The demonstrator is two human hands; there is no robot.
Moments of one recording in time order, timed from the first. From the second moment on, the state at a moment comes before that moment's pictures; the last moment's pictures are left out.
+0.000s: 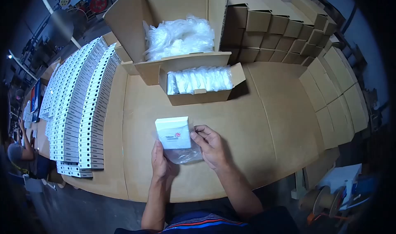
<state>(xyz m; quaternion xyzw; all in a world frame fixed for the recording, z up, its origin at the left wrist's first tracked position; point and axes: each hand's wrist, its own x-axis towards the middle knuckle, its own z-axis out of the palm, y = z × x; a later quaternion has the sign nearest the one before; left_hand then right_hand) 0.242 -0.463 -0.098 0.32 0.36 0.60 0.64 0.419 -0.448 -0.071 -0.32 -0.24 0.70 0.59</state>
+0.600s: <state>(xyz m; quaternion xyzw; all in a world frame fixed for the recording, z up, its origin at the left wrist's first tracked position) 0.252 -0.459 -0.073 0.41 0.44 0.52 0.60 0.401 -0.452 -0.071 -0.46 -0.36 0.50 0.64</state>
